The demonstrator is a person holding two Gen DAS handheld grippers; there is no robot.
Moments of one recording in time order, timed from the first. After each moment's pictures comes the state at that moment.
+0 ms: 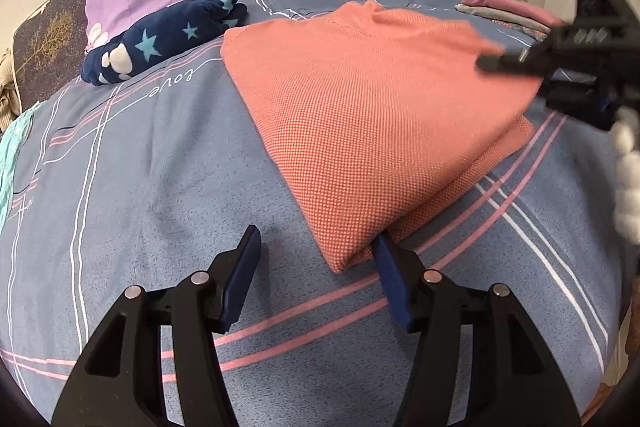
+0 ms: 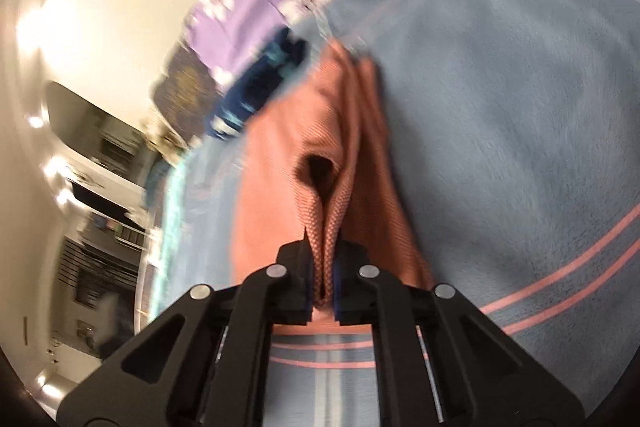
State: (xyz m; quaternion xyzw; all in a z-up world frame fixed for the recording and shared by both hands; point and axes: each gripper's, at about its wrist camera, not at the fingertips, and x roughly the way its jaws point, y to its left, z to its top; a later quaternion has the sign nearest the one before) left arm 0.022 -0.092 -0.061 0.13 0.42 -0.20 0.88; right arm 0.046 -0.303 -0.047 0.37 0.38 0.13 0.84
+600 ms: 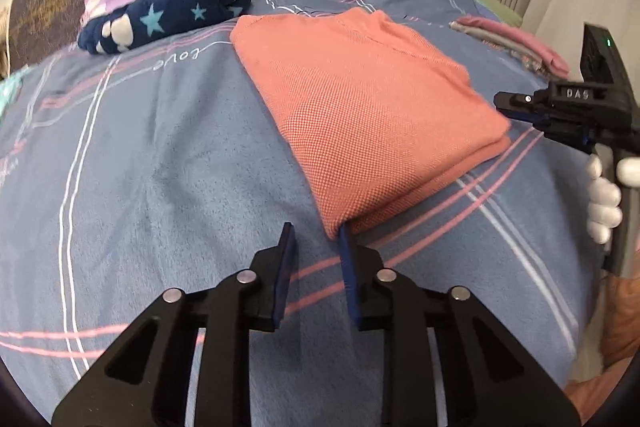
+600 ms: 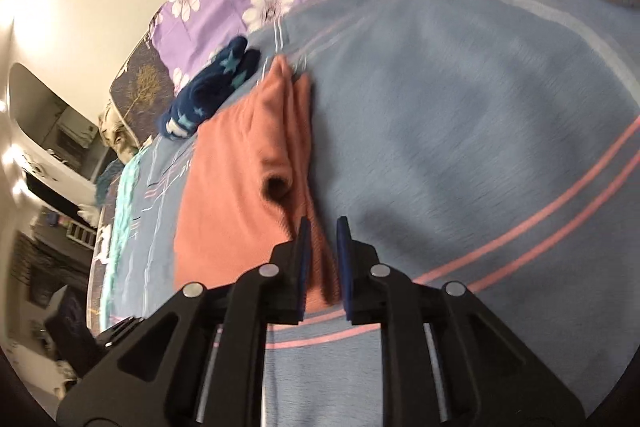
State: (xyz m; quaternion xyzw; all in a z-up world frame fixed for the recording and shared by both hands) left arm 0.015 -0.059 -0.052 0.05 0.44 -0.24 0.86; right arm 0.028 -0.324 -0.049 0.30 0.40 0.04 0.87
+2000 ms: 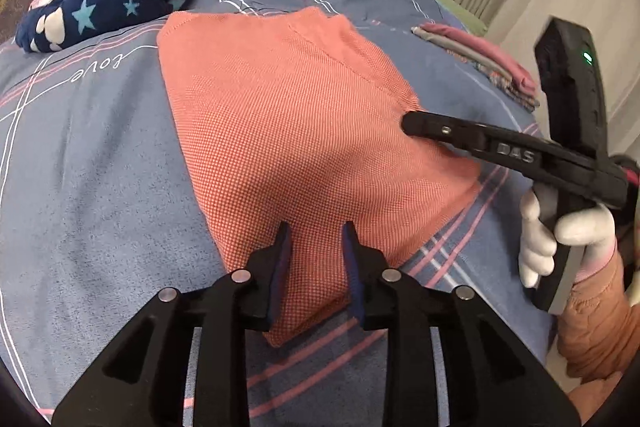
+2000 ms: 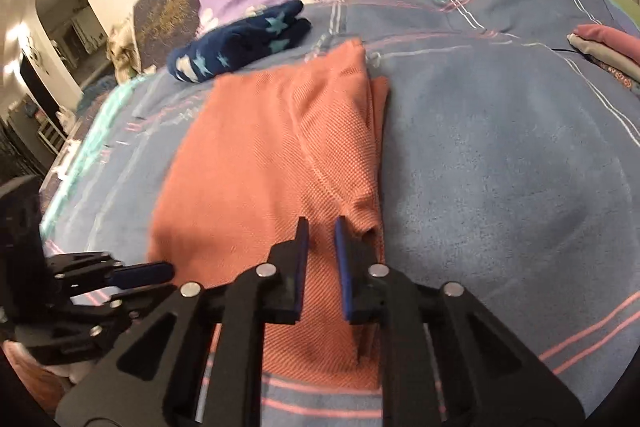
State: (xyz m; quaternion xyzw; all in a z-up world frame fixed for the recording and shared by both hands) left arm 0.067 -0.097 -0.060 0.00 0.46 -0.32 0.83; right arm 0.072 -0.265 -0.047 0.13 0.40 0.09 0.90
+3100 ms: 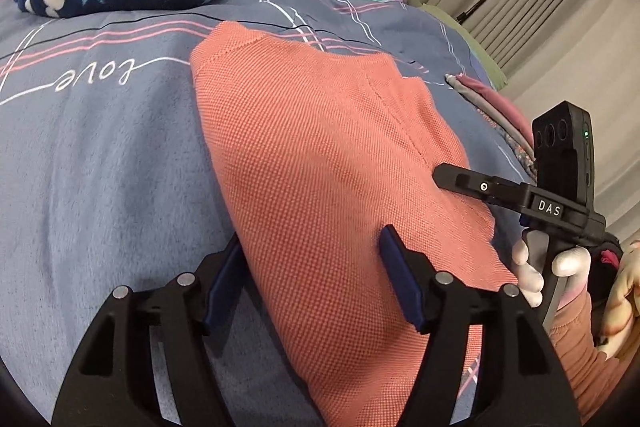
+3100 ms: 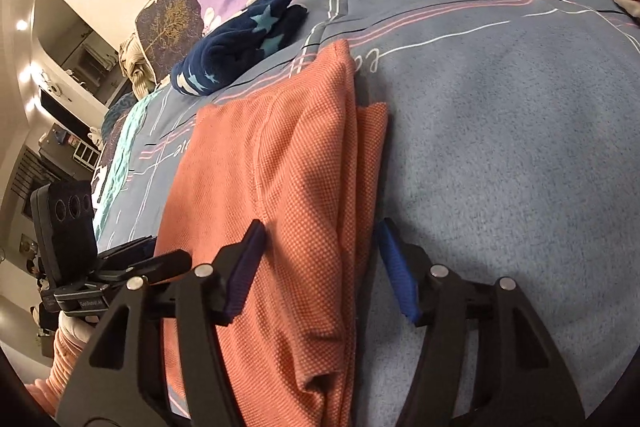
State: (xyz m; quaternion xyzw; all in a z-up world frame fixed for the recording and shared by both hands) left arm 0.165 -0.087 -0.075 -0.08 0.48 -0.32 0.81; right arm 0.159 -0.296 -0.073 0.21 0.45 0.15 0.86
